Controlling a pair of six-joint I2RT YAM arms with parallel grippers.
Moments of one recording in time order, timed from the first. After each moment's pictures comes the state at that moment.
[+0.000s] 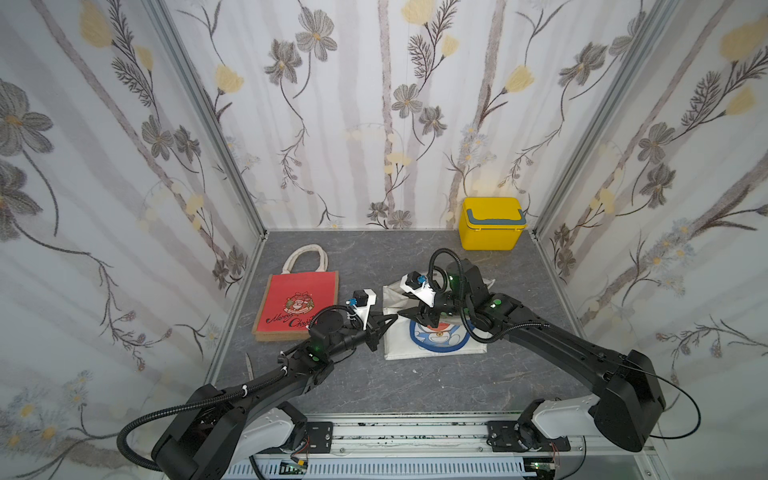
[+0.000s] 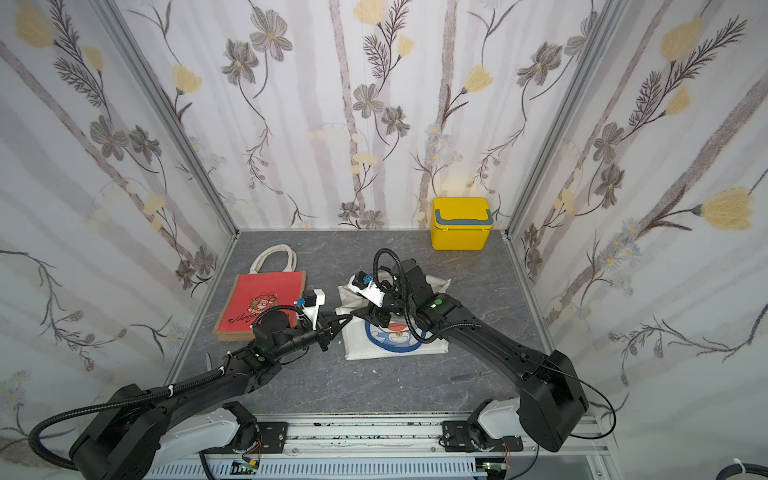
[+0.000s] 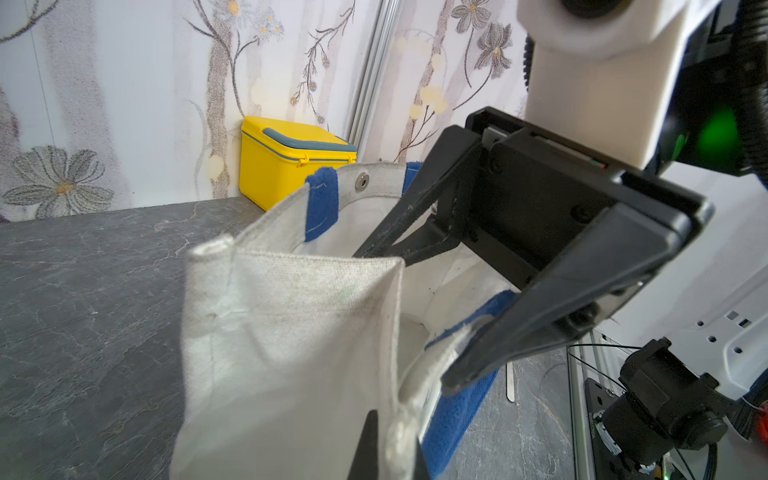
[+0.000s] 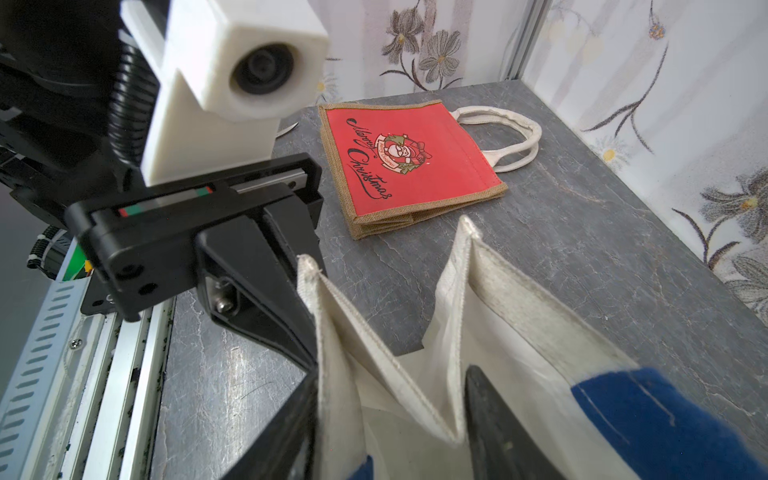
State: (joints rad) left arm -0.63 1.13 0.35 0.67 0.44 -0.29; right arm 0.71 1.38 1.04 -0.20 -0.51 -0.36
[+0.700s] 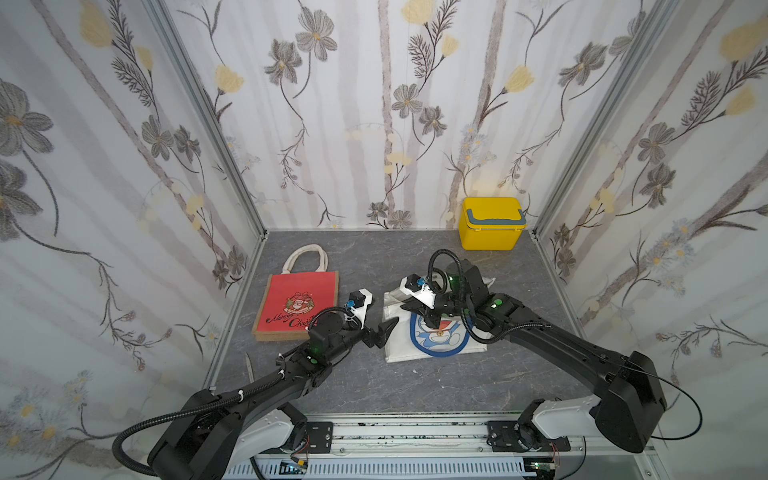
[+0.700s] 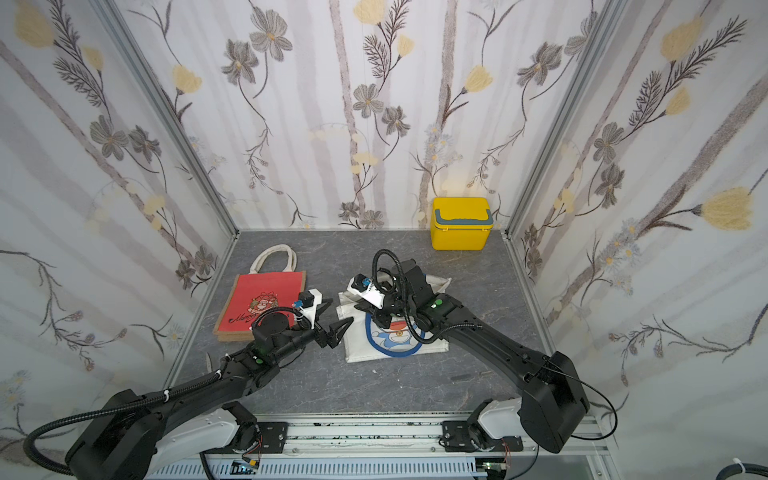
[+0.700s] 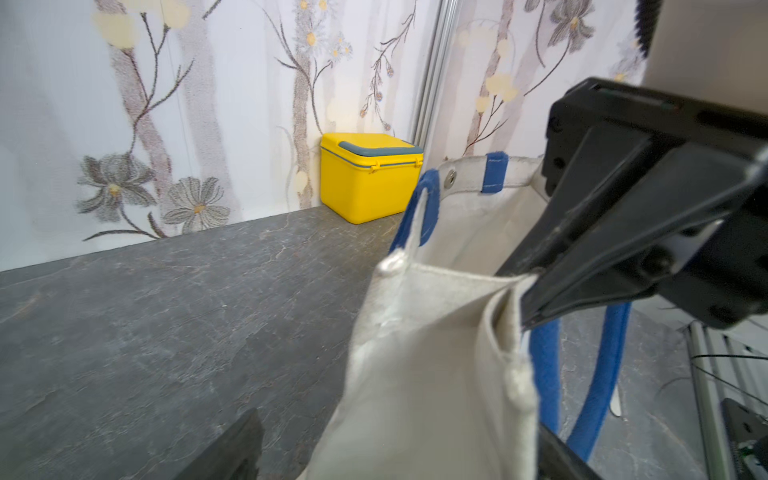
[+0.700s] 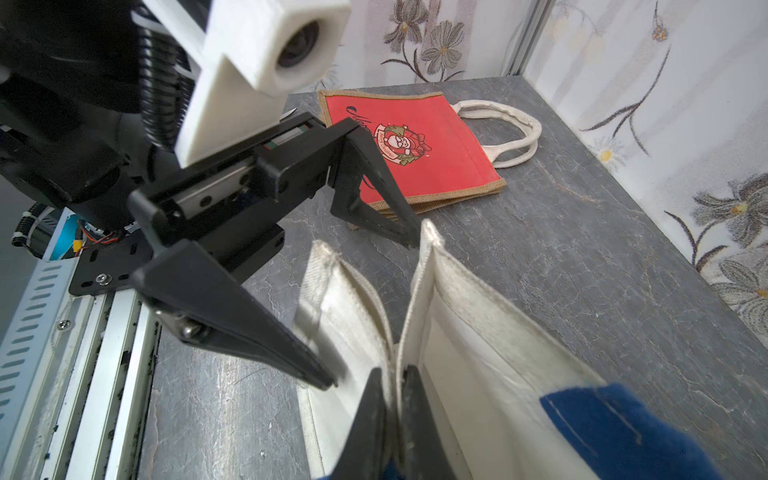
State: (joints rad) left arm -0.63 1.11 0.33 0.62 0.23 -0.11; right arm 0.71 1.36 1.05 -0.25 -0.50 -0.40
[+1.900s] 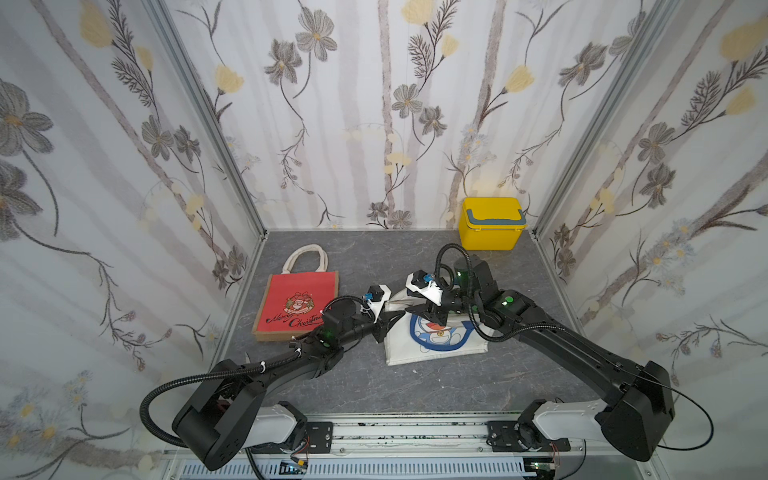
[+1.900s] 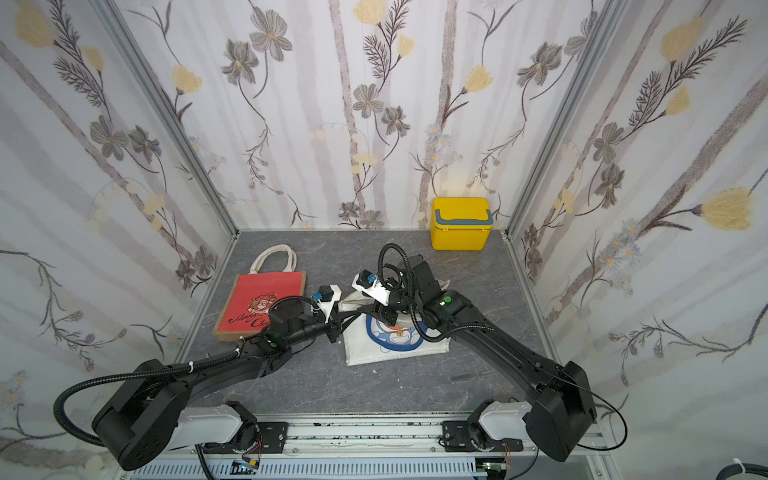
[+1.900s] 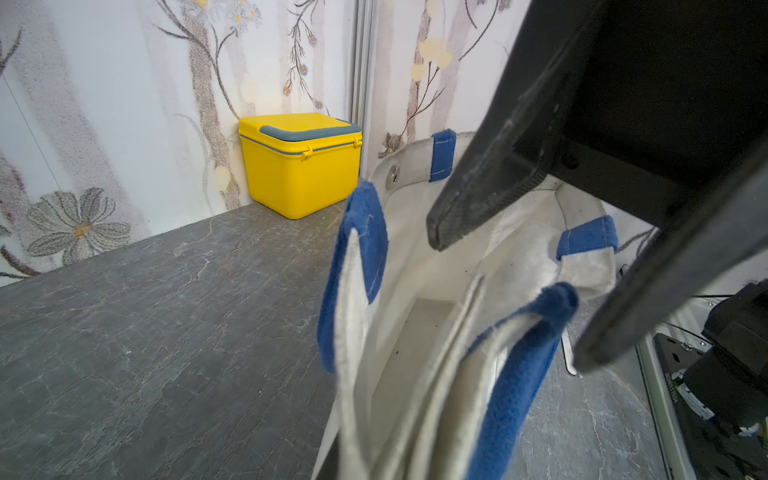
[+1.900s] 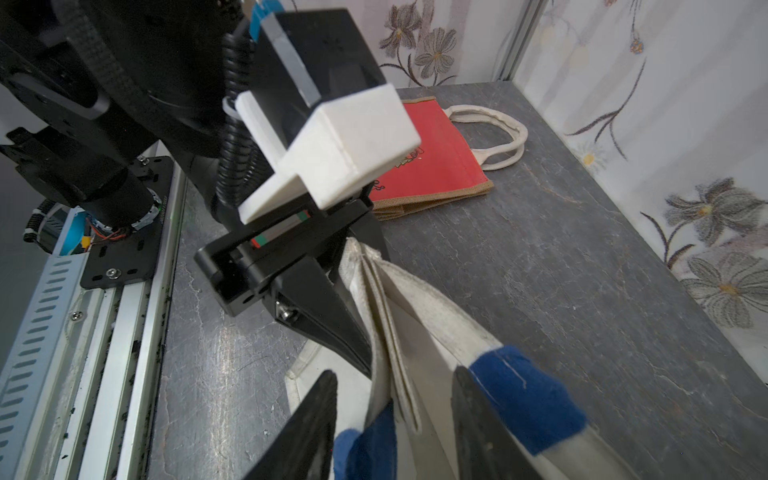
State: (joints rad) left arm -0.63 1.29 0.48 0.61 0.43 -0.06; right arm 0.69 1.31 1.09 -0.35 -0.47 -0.44
